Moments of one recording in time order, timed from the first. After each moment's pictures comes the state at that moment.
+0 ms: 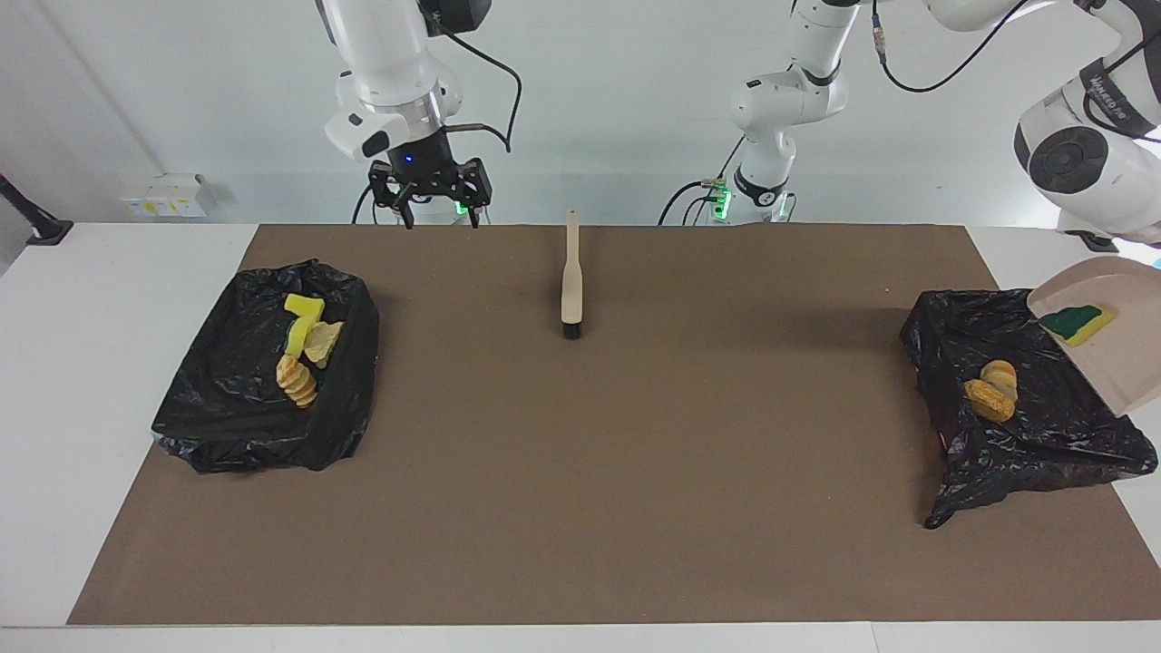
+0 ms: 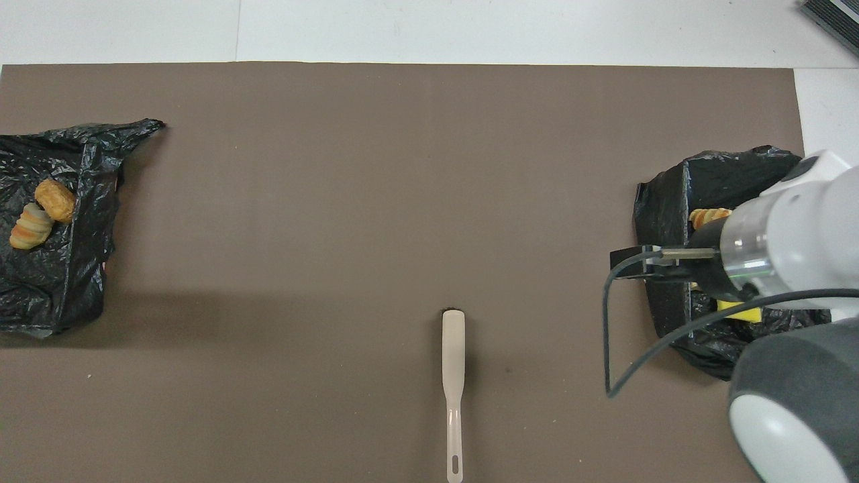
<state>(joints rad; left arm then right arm) 0.12 0.09 0.03 -1.75 1.25 1.84 1.31 0.06 -0.14 0.13 -1.73 0.07 1.61 0.27</state>
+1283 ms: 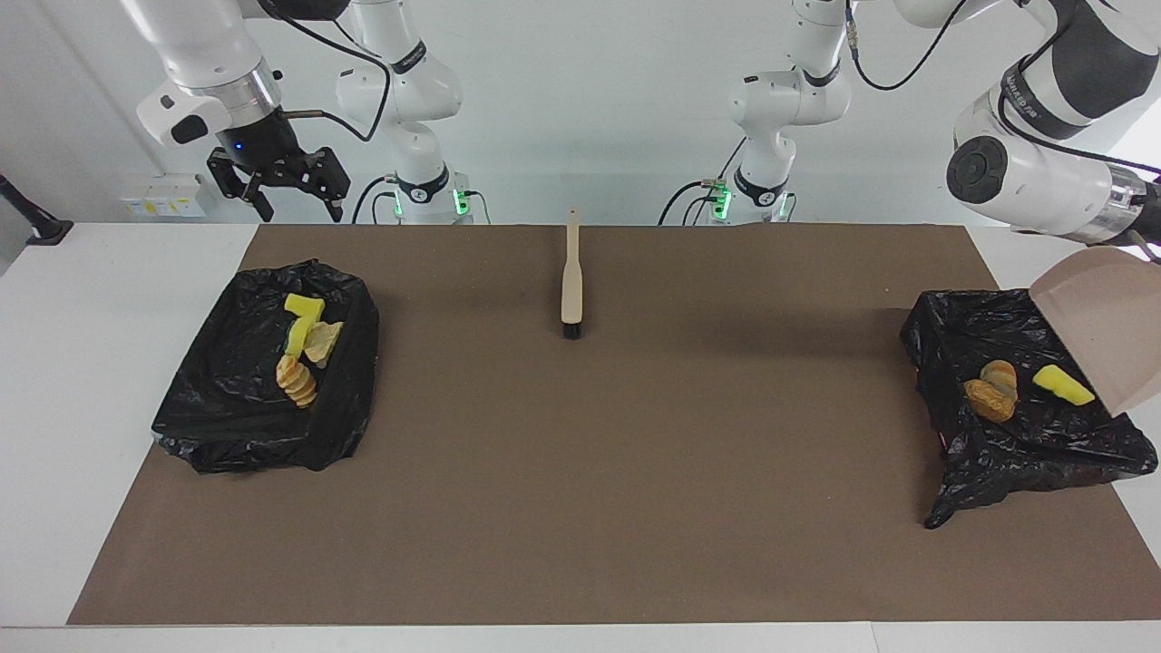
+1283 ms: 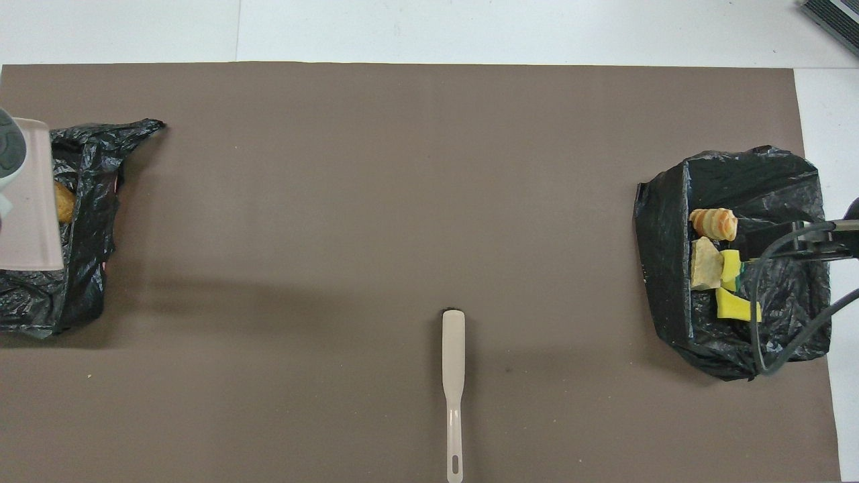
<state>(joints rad) -0.07 0.07 0.01 -1.74 1.04 1.72 1.15 -0.02 -0.09 0.03 -1.62 0.01 1.51 0.03</state>
